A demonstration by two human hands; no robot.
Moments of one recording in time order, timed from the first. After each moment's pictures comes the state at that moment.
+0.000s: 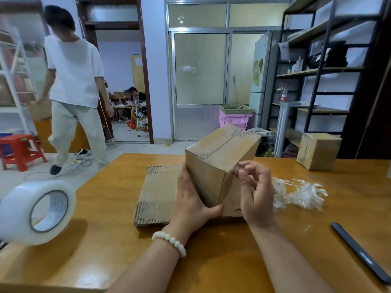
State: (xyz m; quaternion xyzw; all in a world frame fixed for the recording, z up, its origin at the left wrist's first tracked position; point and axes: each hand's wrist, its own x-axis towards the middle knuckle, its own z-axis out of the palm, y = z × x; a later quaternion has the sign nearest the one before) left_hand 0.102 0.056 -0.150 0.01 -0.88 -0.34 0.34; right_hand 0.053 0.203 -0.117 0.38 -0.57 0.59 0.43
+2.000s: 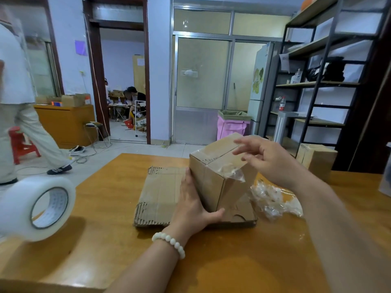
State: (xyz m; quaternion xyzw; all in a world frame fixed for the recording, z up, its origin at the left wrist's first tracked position) left_hand 0.101 0.054 -0.151 -0.02 -0.87 -0.38 0.31; right_hand 0.061 0.245 0.001 0.41 -0.83 0.37 0.10
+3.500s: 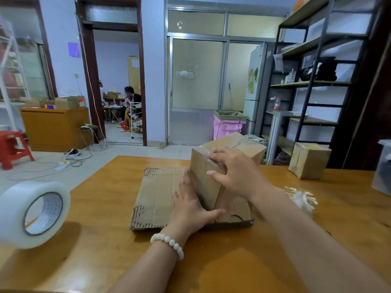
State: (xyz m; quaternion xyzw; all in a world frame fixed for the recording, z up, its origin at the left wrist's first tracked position) left_hand 0.097 0.059 -0.143 0.05 -0.90 -0.34 0.26; right_hand 0.063 0.196 -0.027 0.43 -0.85 0.20 0.24
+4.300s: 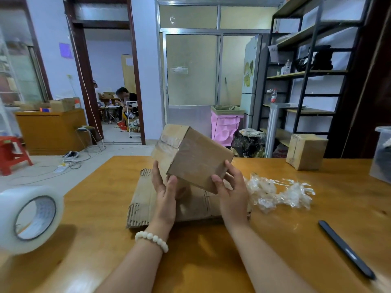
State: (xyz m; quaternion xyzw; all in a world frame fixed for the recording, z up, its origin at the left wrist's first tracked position) left_hand 0.103 0.037 -0.134 0.00 -0.59 -0.72 0.35; right_hand 0.060 0.175 -0.128 0.25 -0.61 0.72 0.21
